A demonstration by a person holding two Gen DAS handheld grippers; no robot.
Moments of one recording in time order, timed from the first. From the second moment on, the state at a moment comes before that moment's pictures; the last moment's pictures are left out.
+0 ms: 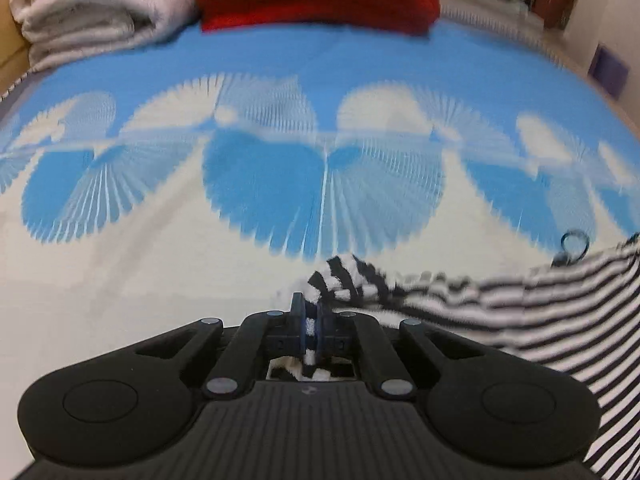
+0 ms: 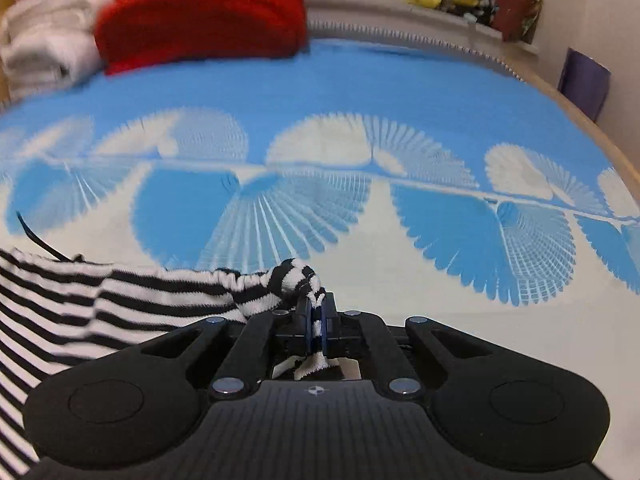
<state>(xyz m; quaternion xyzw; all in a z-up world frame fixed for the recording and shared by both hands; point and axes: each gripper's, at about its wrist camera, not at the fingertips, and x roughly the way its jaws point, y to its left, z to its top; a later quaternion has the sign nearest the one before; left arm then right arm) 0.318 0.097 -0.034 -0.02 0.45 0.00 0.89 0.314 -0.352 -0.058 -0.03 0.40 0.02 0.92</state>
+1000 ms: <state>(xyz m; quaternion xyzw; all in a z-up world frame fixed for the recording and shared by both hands) 0.184 0.202 -0.031 -0.28 0.57 -0.01 0.77 0.185 -0.431 -0.033 0.16 0.47 0.01 0.87</state>
